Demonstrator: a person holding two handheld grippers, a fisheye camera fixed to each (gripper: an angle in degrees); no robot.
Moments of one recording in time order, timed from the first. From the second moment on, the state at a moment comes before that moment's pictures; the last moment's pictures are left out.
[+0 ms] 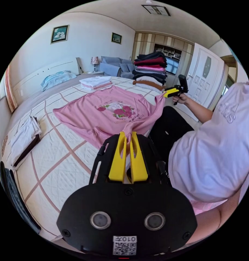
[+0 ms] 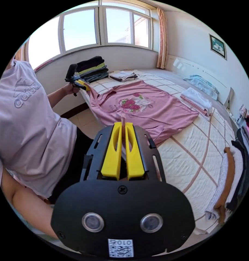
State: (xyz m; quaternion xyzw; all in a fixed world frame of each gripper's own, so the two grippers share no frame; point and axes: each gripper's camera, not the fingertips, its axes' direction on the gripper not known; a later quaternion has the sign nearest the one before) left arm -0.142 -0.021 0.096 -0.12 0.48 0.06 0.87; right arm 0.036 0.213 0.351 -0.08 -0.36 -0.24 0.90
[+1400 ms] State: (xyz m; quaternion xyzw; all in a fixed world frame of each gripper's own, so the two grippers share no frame) left arm -0.041 -0.163 0.350 -0.27 0.49 0.14 0.82; right arm -0.042 0.097 0.611 -0.22 -0.33 -0.20 0.90
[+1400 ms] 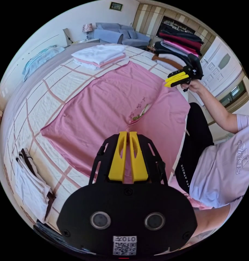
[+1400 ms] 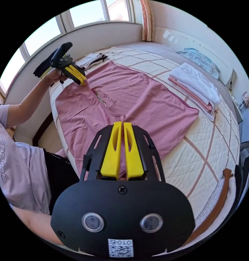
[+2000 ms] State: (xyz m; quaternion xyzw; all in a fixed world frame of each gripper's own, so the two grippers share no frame) left arm -0.106 -0.041 0.141 -0.21 0.35 0.05 0.91; right arm 0.021 0.219 0.481 -0.20 -0.32 -0.15 0.91
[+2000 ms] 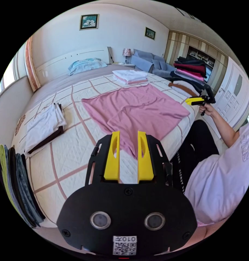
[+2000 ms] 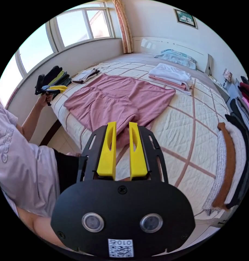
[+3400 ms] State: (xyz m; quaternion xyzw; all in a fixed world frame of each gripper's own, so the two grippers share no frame) left arm -0.084 -0.003 0.149 -0.24 0.37 0.11 0.89; right arm 0.029 0.326 0.507 -0.27 -0.31 -0.12 0.90
